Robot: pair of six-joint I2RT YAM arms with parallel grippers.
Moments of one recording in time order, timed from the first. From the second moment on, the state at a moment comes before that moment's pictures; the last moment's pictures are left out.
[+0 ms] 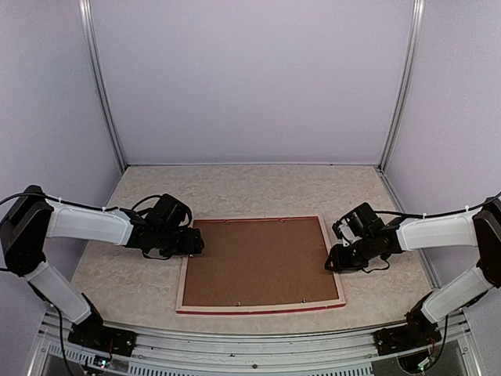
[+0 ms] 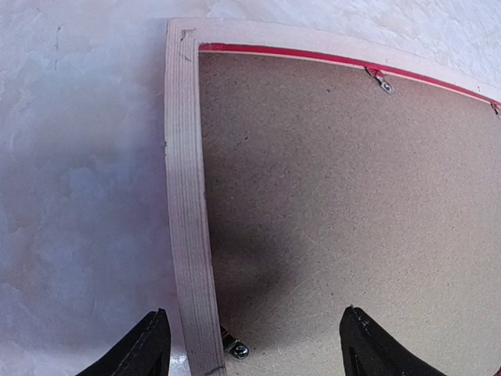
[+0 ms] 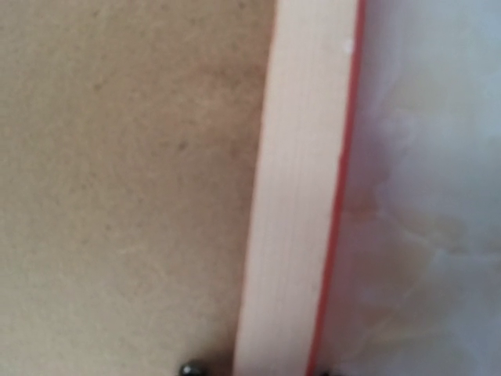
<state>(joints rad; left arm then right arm) -0.69 1.56 0.77 -0.16 -0.13 -0.66 0.57 1.42 0.61 -0.28 -0.13 0.47</state>
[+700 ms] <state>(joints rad) -0.69 1.56 0.77 -0.17 -0.14 -0.66 0.57 1.42 0.62 -0.28 -0.13 0.40</state>
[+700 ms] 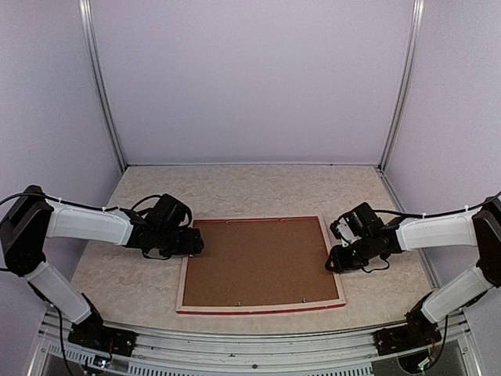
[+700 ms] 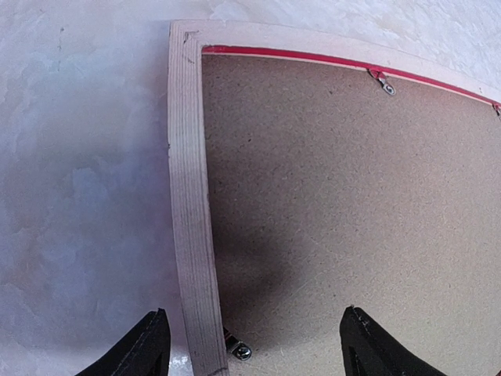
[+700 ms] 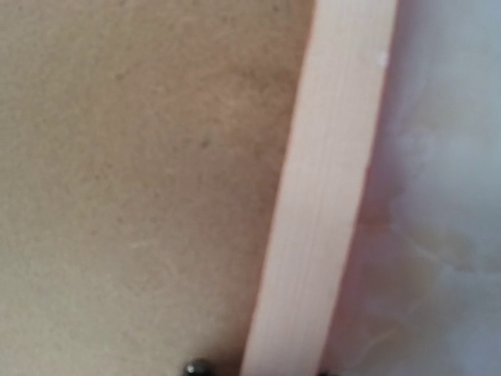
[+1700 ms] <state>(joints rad) -0.69 1.56 0.77 -0.17 -0.14 -0.65 0.47 1.38 0.59 -0.28 -0.23 0.39</state>
